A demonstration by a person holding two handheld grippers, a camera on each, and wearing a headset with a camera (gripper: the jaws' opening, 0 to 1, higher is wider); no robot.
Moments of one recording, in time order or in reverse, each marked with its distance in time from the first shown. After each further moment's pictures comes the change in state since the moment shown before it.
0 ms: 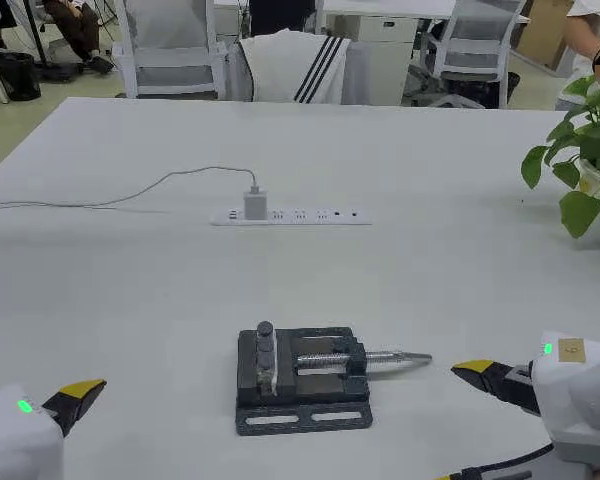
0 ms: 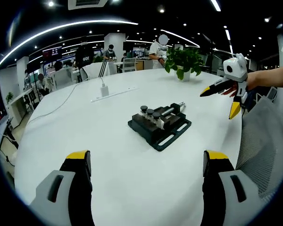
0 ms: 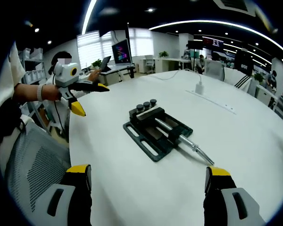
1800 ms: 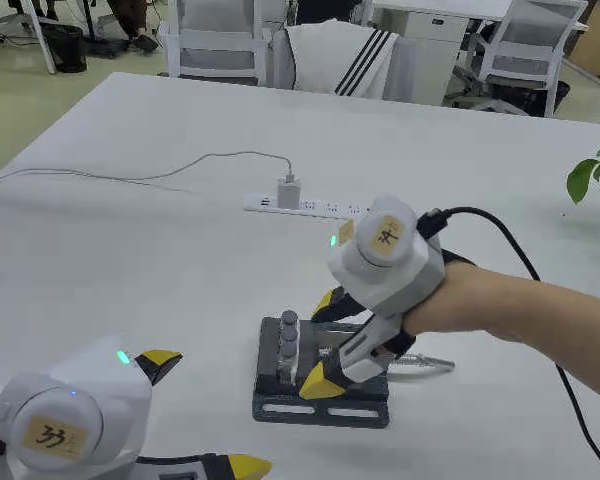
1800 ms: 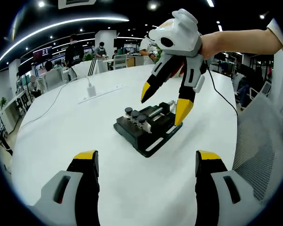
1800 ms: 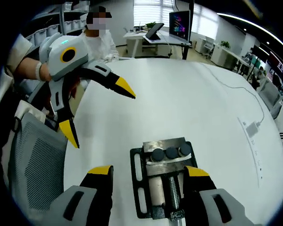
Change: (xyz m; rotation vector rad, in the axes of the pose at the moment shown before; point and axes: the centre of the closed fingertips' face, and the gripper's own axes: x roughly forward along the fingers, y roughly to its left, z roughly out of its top) left arm 0.022 -0.024 0.006 0.033 0.043 -0.075; right arm 0.107 0.026 0.087 -0.428 0.310 0.303
